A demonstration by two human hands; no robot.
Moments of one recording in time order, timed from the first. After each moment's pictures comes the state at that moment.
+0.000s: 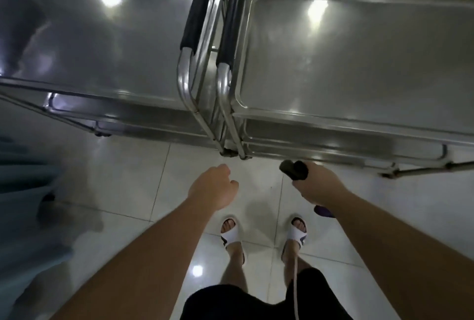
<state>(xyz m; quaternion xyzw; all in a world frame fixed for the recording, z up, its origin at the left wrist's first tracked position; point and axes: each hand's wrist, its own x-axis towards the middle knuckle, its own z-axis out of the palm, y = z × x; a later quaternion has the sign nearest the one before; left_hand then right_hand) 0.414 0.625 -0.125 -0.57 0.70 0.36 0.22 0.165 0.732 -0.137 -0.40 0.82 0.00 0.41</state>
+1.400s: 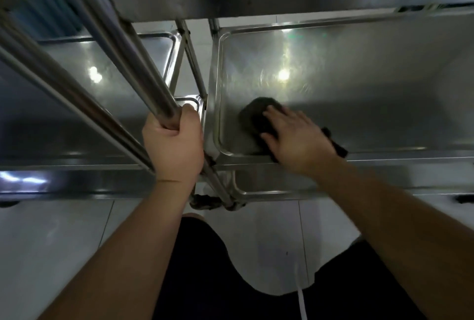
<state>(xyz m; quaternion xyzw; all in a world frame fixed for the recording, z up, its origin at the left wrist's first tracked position) 0.318 0.467 -0.457 -0.44 0.57 0.40 -0.57 0.107 0.560 -0.501 -0.60 0.79 -0.10 0.12</state>
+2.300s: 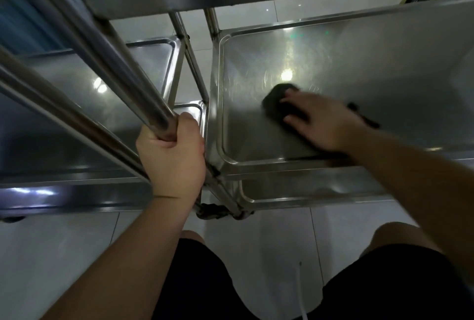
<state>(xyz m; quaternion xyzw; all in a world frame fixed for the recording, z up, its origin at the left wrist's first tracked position) 0.313 0.475 -0.452 -0.39 0.59 0.40 -0.59 0.037 0.545 -0.501 -0.61 0.77 -0.16 0.10</state>
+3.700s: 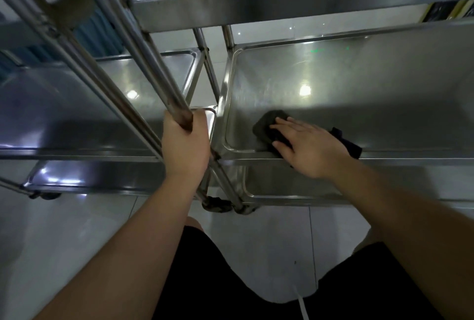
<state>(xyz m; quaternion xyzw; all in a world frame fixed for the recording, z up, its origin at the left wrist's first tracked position) 0.324 0.508 -0.444 -0.55 0.60 0.34 -0.46 0.082 0.595 -0.501 -0.67 0.73 -0.10 0.12</state>
